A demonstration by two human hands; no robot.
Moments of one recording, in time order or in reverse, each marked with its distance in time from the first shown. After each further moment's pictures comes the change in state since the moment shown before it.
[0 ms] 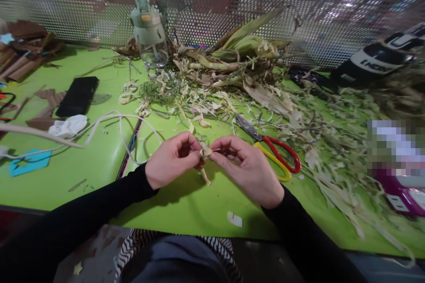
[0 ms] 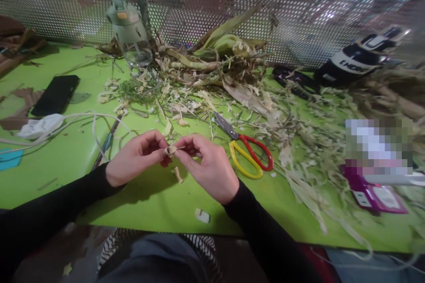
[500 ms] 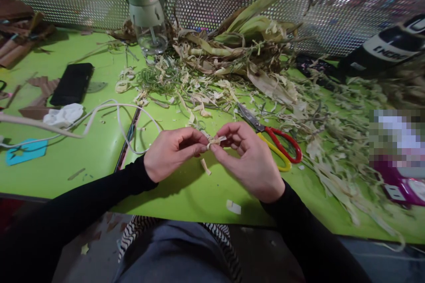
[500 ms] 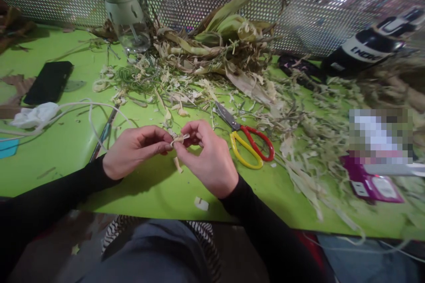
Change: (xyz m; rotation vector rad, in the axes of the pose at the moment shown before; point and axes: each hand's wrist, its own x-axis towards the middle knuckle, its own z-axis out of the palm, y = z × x) left_hand -0.004 -0.002 -0.006 0.284 -0.037 0.147; right_hand -0.005 -0.001 0.009 -0.019 0.128 -0.004
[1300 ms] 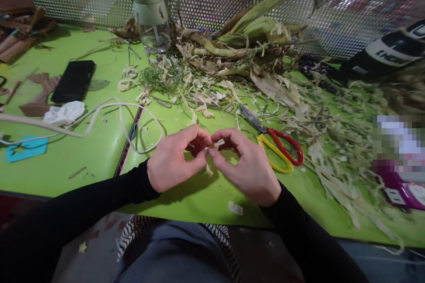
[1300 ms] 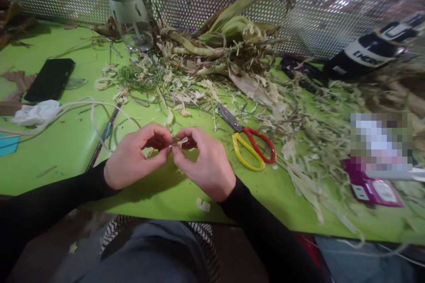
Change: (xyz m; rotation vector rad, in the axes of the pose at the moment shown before) left_hand -0.011 0.007 0.008 0.216 0.136 0.197; right_hand -0.001 -0.002 0.006 -0.257 -0.031 -0.124
